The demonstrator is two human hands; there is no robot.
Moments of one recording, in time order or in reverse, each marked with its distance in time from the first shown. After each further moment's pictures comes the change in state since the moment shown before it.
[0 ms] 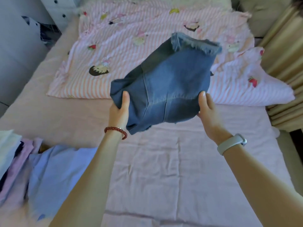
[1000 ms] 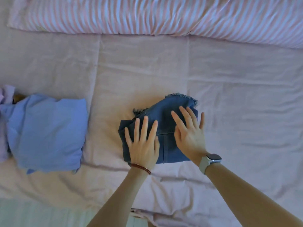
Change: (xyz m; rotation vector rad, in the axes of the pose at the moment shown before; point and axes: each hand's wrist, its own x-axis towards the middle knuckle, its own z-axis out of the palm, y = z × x) left_hand -0.126 -0.267 0.013 1.147 -0.152 0.529; right_hand -0.104 0.236 0.018 -1.190 -0.123 -0.525
